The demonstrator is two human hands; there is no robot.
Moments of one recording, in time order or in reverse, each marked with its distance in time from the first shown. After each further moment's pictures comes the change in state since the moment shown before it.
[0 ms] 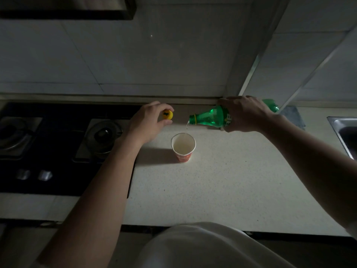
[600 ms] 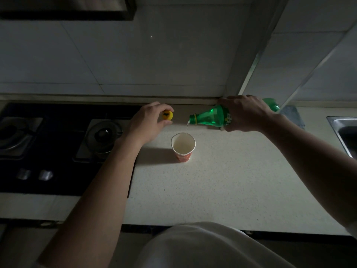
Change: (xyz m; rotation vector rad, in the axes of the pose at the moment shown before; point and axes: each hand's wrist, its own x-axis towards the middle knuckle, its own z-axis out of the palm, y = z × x) left_hand -0.004 0.001 0.000 0.007 0.003 0.002; right_hand -0.003 -0.002 -0.003 -0.035 0.005 -0.005
